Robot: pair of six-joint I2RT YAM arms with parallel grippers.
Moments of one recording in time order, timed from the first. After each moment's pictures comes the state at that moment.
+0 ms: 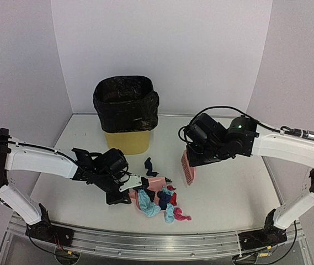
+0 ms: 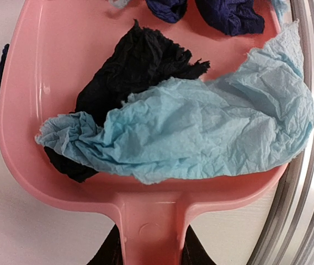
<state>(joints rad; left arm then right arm) -1.03 1.52 0.86 -0.46 0.16 0.35 1.05 1.52 1.35 -0.88 0.45 0.69</state>
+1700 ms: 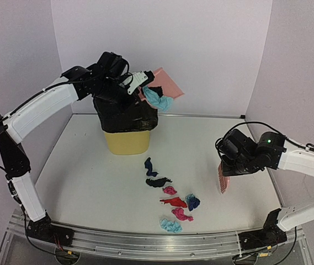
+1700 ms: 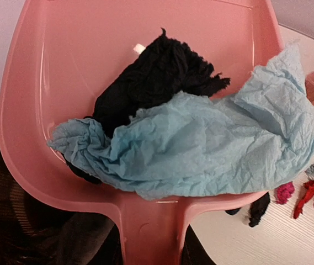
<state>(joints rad) -0.79 1.76 1.94 -0.83 -0.05 0.36 0.91 1.20 1.01 -0.98 0.54 0.78</state>
